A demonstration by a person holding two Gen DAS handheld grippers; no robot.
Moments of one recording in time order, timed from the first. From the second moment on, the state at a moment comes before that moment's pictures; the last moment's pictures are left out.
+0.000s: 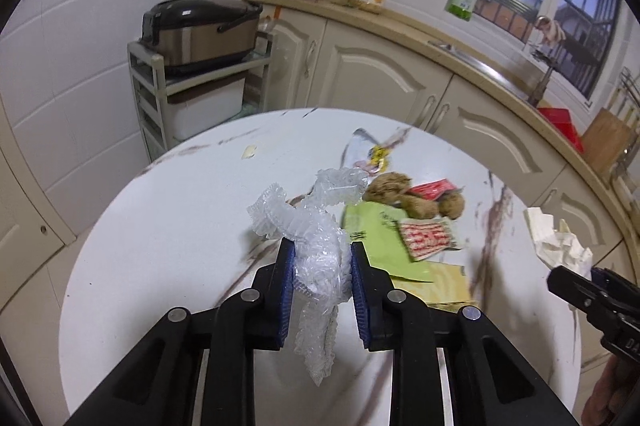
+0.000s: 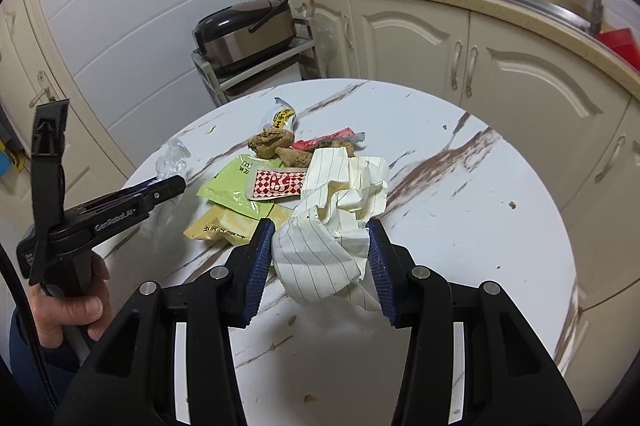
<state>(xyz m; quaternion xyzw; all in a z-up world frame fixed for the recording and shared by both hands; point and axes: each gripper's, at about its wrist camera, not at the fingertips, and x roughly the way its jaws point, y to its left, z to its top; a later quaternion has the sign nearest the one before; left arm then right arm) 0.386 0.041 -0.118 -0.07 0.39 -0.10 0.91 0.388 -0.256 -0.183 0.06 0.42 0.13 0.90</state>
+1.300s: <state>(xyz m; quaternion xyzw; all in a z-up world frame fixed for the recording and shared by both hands) 0.313 -0.347 -0.090 0.10 0.37 -0.39 0.84 0.217 -0.572 -0.158 0.20 0.33 -0.10 0.92</state>
